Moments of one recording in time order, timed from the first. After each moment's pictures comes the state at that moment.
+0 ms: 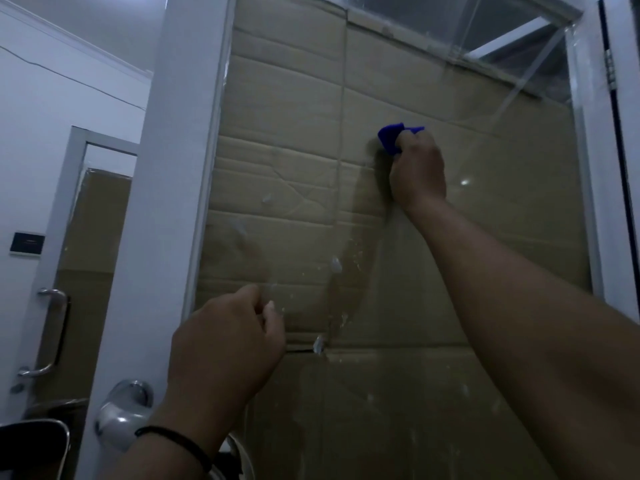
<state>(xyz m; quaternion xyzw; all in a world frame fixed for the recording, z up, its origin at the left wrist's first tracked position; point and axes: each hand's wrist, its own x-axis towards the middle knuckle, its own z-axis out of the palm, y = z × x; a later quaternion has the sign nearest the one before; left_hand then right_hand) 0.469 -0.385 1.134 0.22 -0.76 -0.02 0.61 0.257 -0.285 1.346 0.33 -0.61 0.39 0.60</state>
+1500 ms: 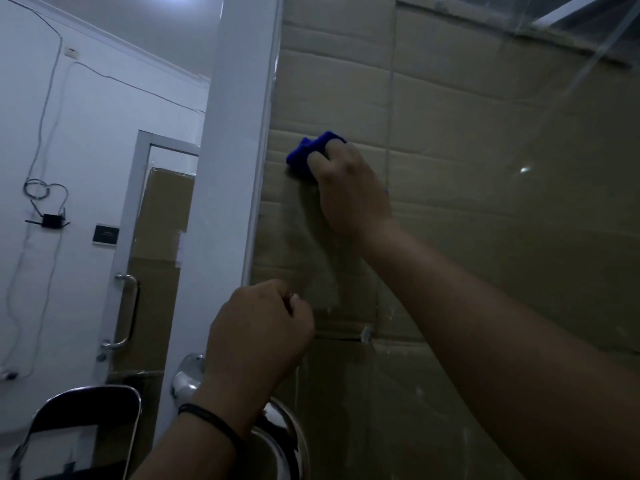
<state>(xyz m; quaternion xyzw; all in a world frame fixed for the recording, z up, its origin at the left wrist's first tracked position) 0.485 -0.399 1.129 0.22 -0.76 -0.08 0.60 0.374 -0.360 1.279 0.53 -0.52 0.23 0.64</state>
